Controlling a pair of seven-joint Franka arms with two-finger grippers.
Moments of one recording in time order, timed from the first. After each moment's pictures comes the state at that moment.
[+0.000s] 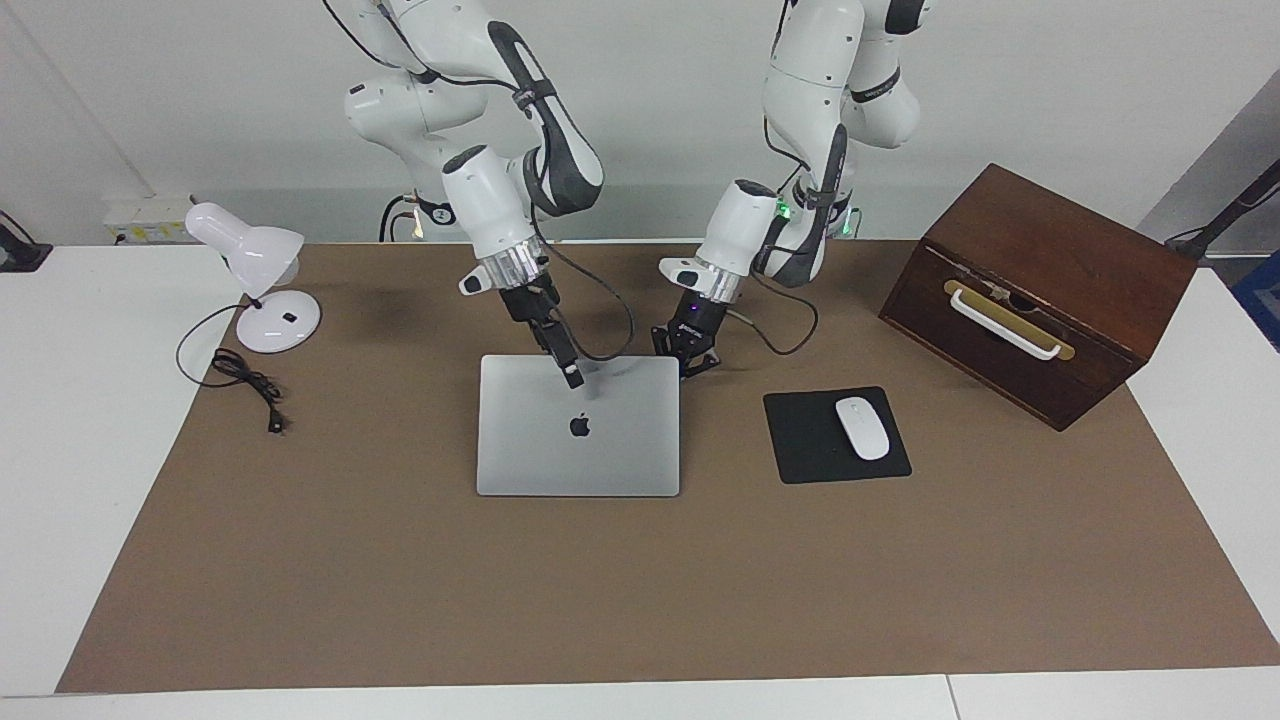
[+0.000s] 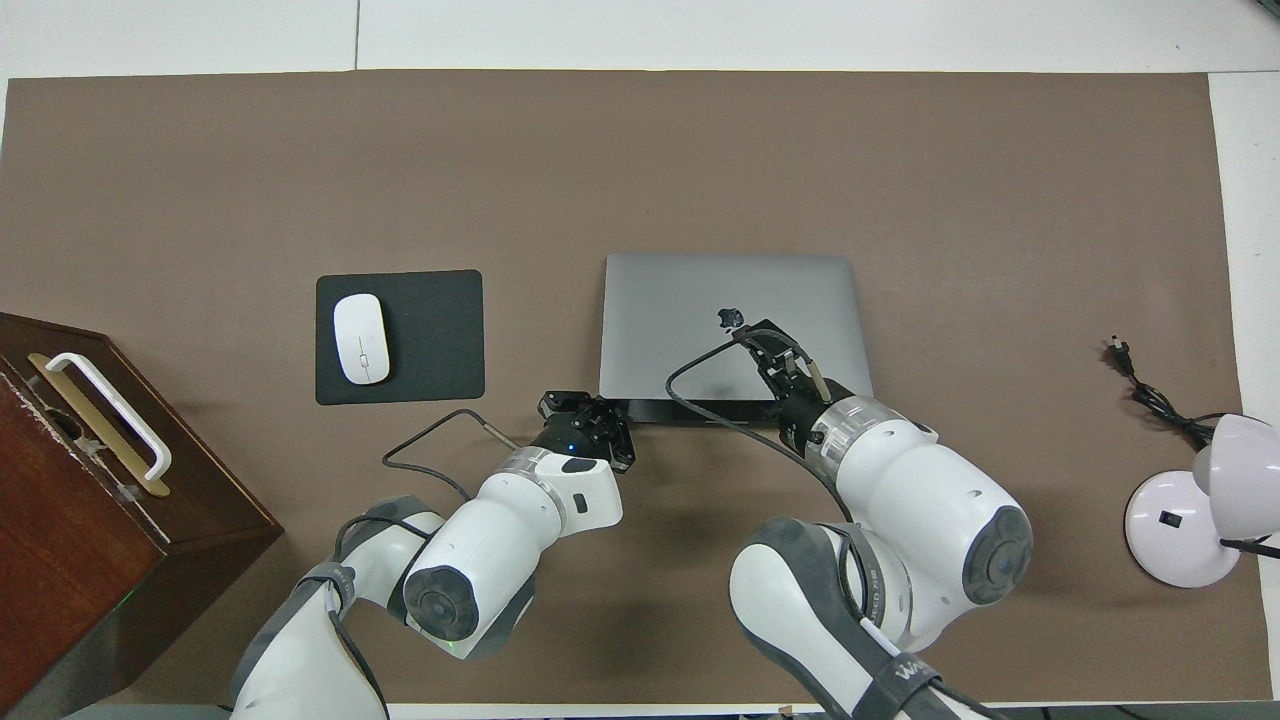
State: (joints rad) left arm -0.71 0.27 -0.02 -2.50 -0.08 3.49 0.10; right arm 0.37 0.05 0.21 -2.42 0.88 3.16 0.81
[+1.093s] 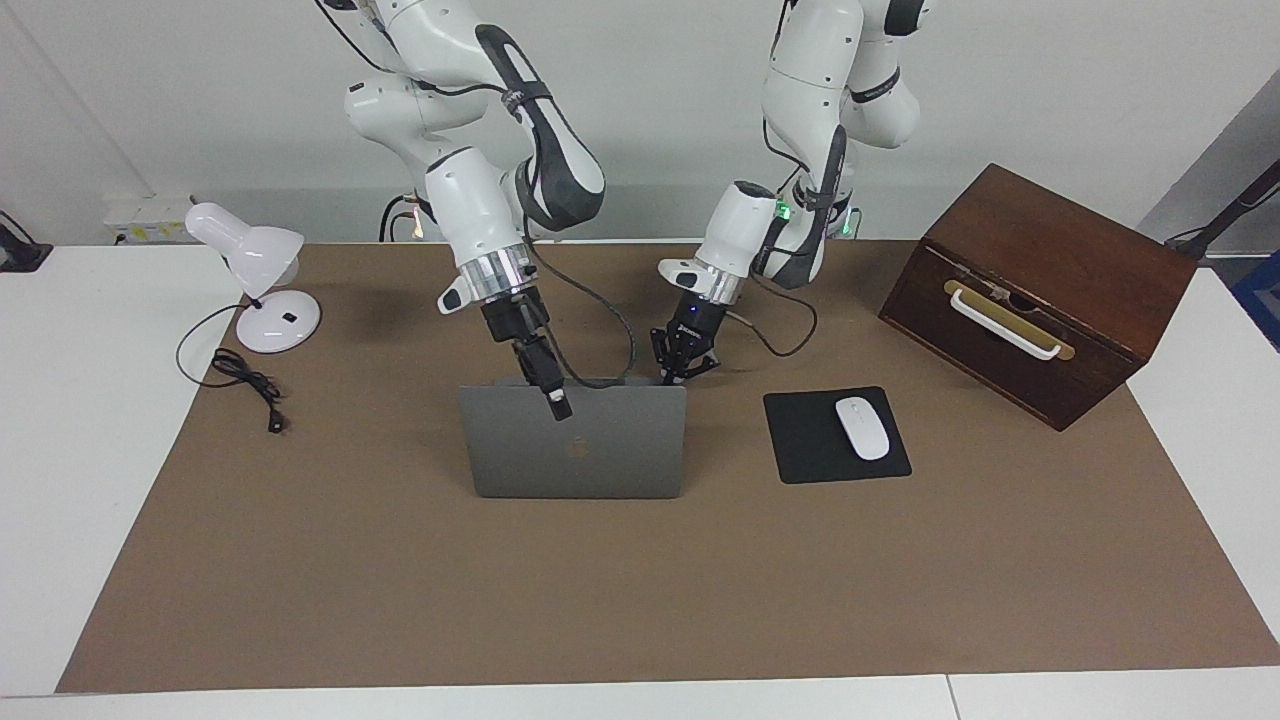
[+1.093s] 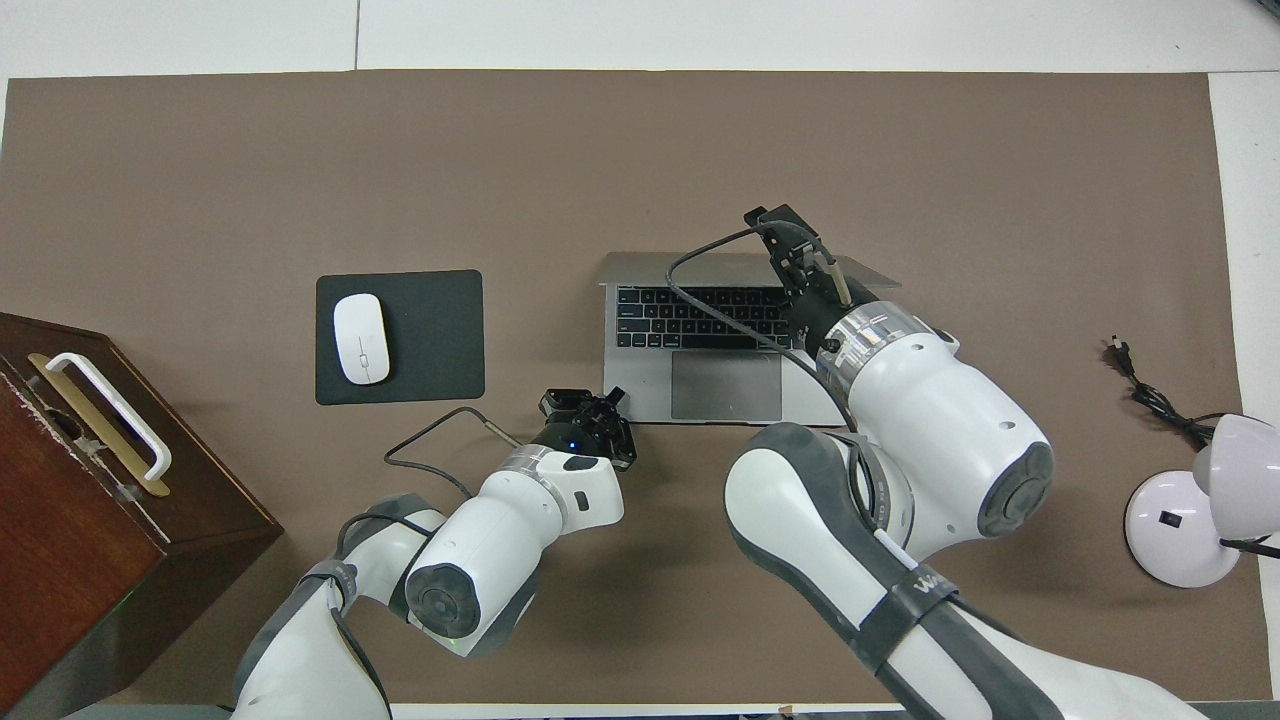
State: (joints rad) left arm -0.71 0.27 -0.02 -2.49 -0.08 3.49 0.11; right arm 0.29 0.17 0.21 -2.12 0.88 3.22 0.70
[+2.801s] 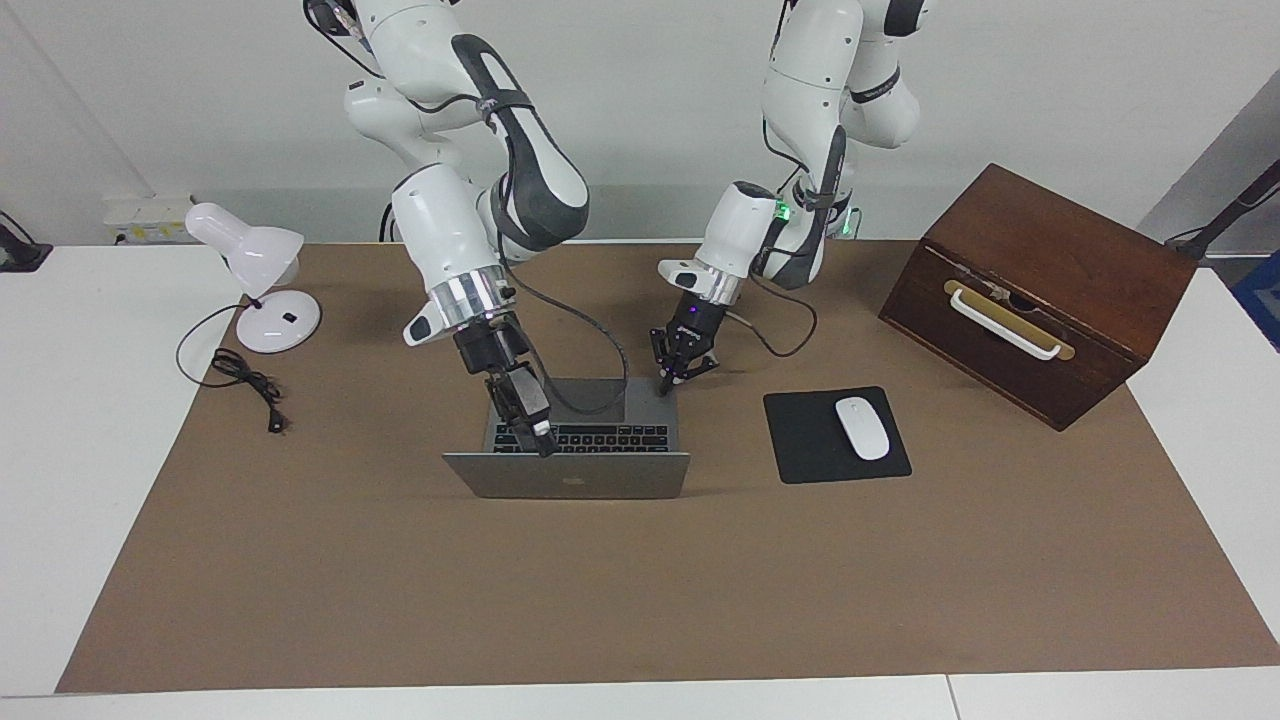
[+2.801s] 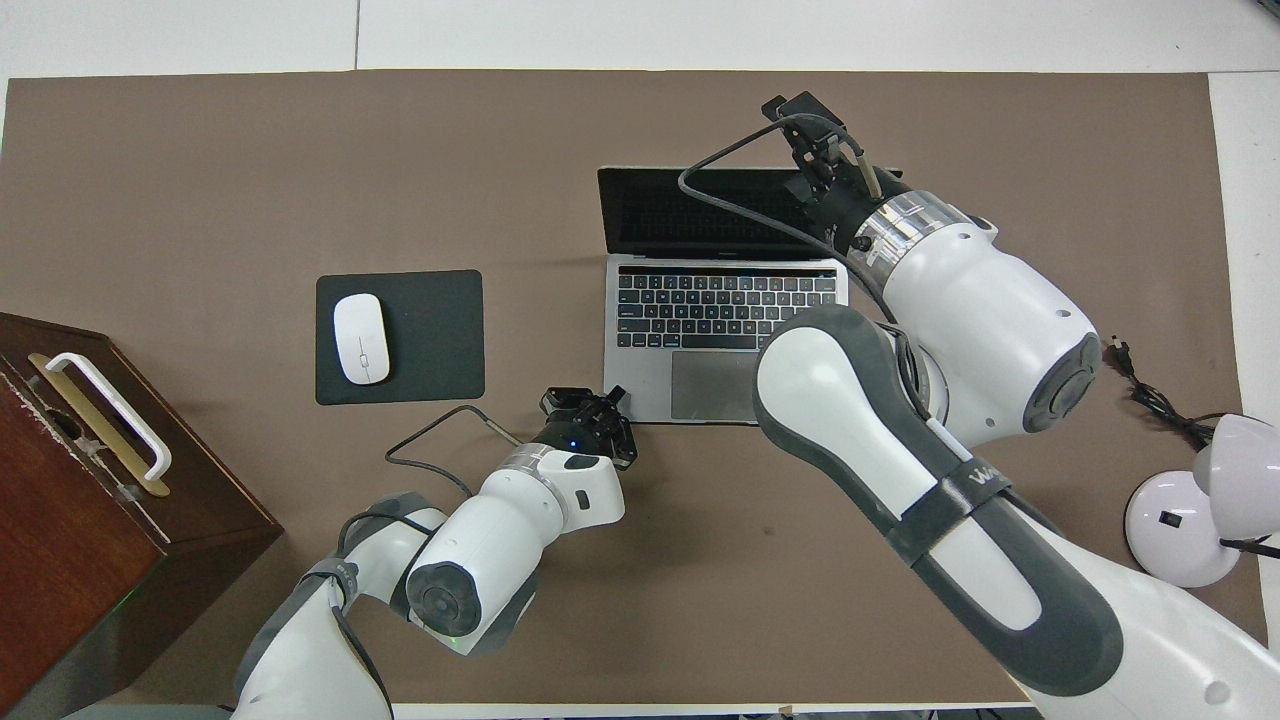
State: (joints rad) left arm -0.71 0.28 -0.02 -2.48 -0.08 3.49 0.11; right arm 0.23 0.27 0.21 -1.92 0.88 3.16 0.50
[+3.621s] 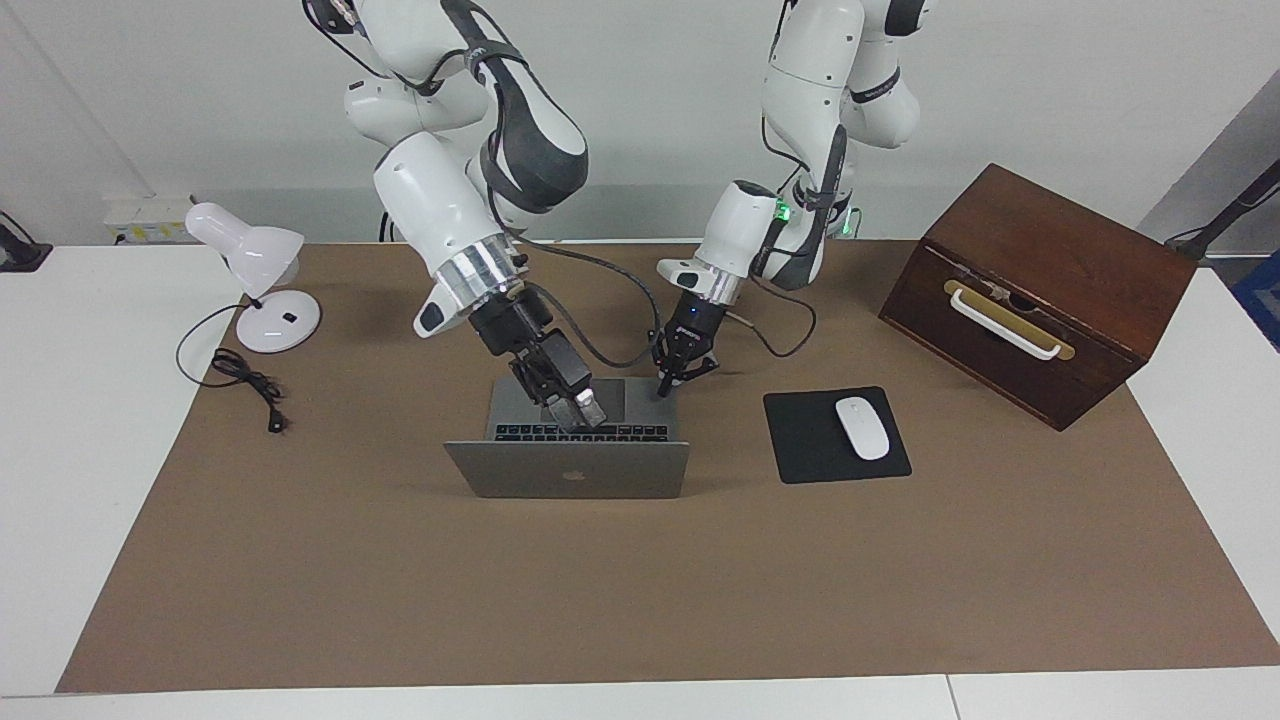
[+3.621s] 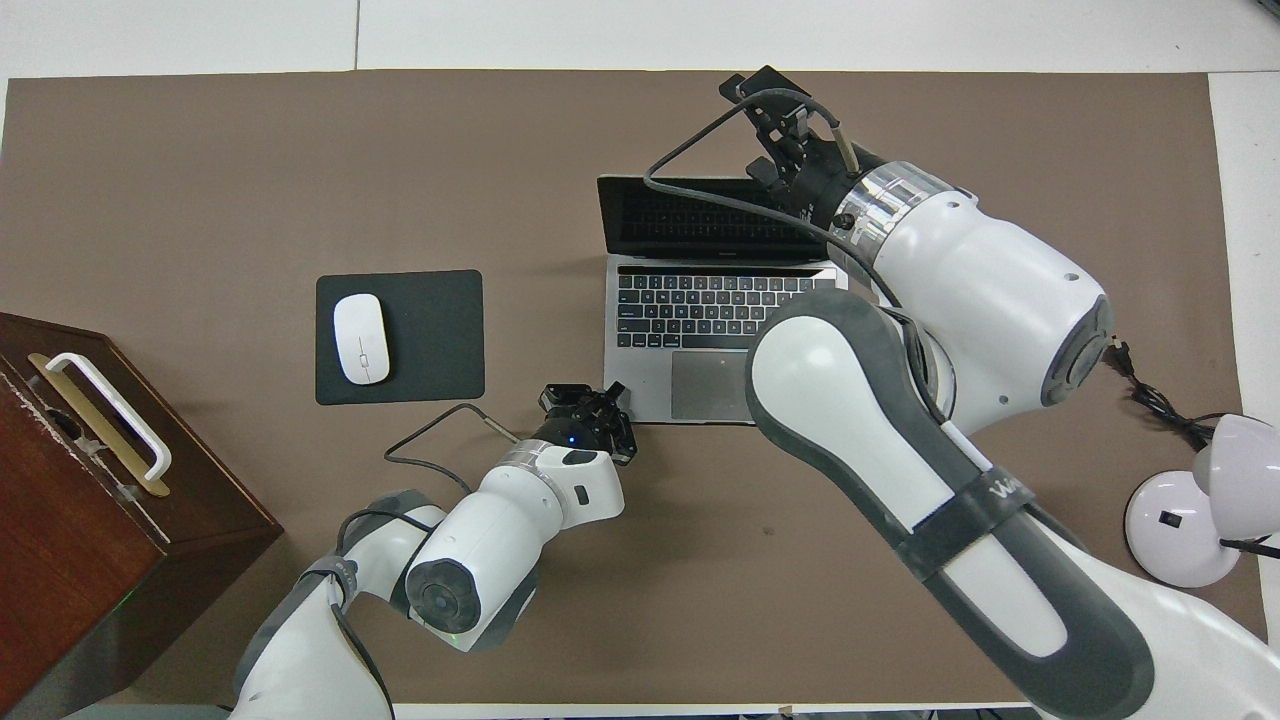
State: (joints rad) left arm -0.71 0.27 -0.02 -2.45 -0.08 3.49 0.04; right arm 0.24 0.26 0.18 -1.73 0.81 2.85 0.51
